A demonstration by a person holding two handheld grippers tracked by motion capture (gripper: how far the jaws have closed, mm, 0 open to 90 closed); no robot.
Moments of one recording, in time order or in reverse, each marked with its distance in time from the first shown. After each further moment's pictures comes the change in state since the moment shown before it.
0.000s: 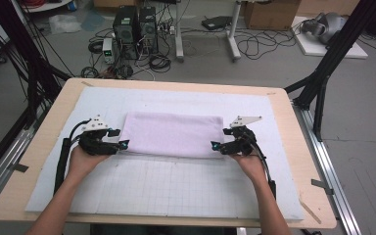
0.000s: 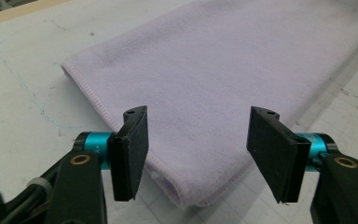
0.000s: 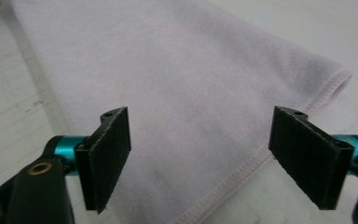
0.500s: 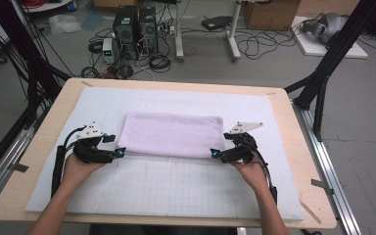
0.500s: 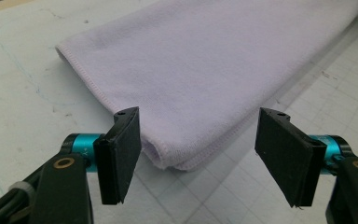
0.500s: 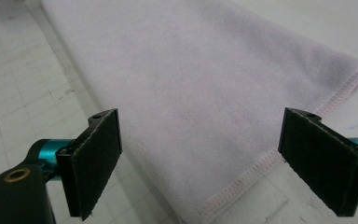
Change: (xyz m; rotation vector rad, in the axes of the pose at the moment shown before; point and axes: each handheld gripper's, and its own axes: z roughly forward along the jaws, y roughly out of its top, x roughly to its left) left arm -0.013 -0.012 -0.017 0.011 0.004 0.009; right arm 0.022 -0.007 -0.013 -0.016 0.005 -0.031
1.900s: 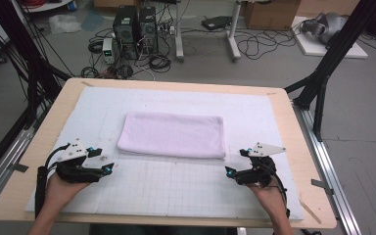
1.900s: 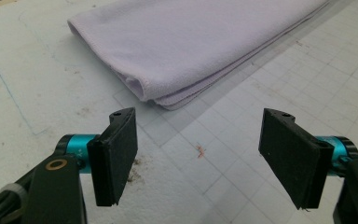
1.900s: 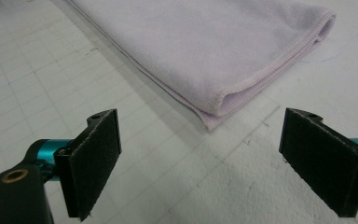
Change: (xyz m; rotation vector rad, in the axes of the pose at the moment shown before) left arm -0.026 -0.032 -0.045 -0.020 0.050 0.005; right arm 0.025 -0.052 -0.053 -0.043 -0.058 0.024
